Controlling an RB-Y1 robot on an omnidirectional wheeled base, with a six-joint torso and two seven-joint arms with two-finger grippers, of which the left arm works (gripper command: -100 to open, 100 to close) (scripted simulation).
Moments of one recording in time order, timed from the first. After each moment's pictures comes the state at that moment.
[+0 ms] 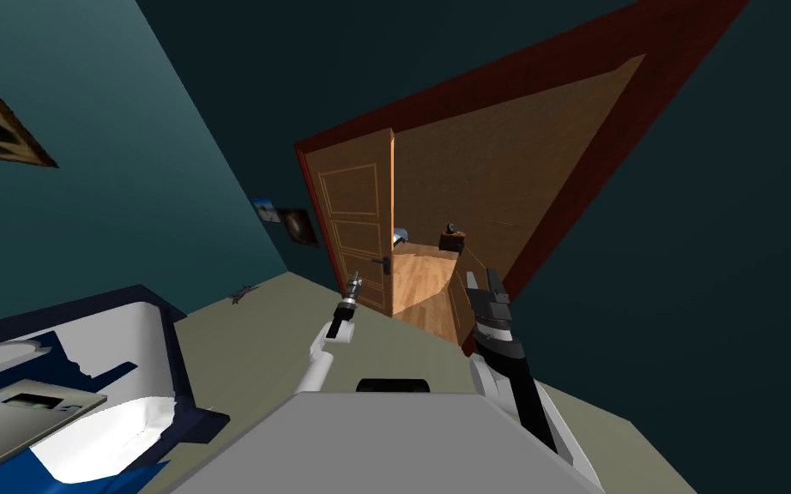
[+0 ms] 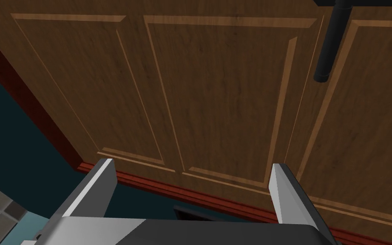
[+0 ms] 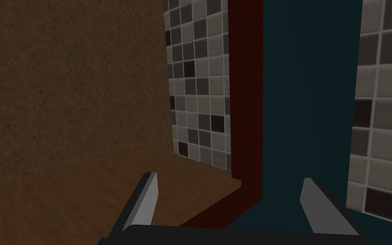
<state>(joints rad) -0.07 0.05 0.06 -1.34 -0.10 -0.49 0.14</state>
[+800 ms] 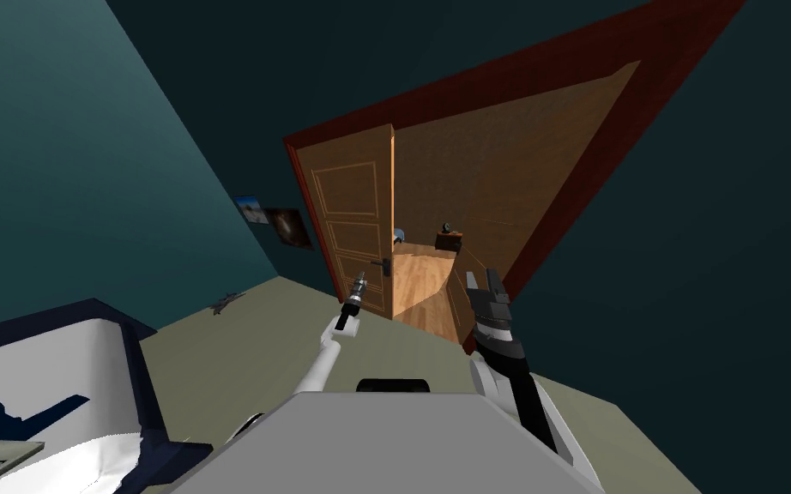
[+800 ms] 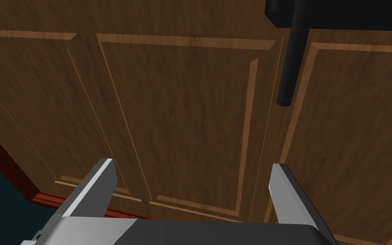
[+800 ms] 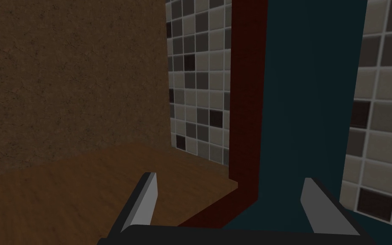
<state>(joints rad) -0.20 0.05 0.05 -1.14 -0.11 -0.49 0.15</state>
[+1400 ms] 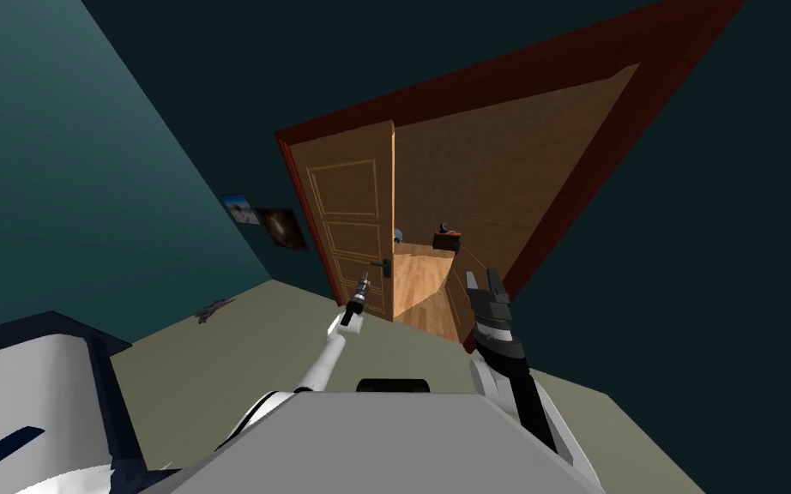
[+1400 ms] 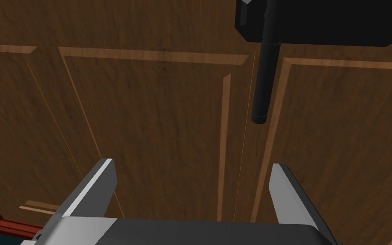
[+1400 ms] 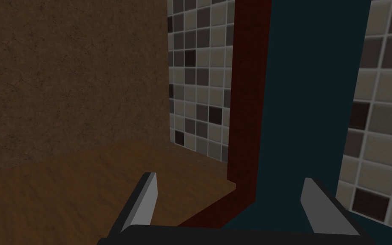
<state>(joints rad) -0.29 0.04 0.05 -0.99 -0.12 -0.49 0.15</state>
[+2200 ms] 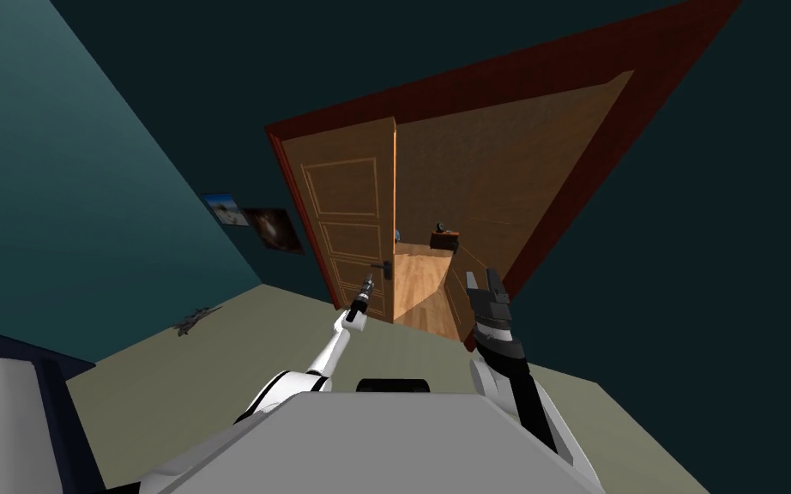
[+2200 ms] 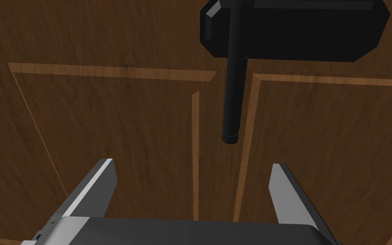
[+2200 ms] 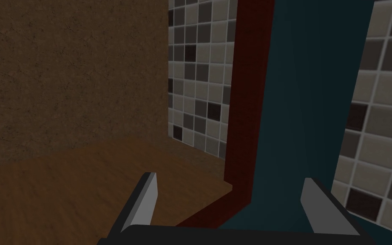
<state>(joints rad) -0.40 0.04 0.05 -0.81 -0.12 -0.49 0.15</state>
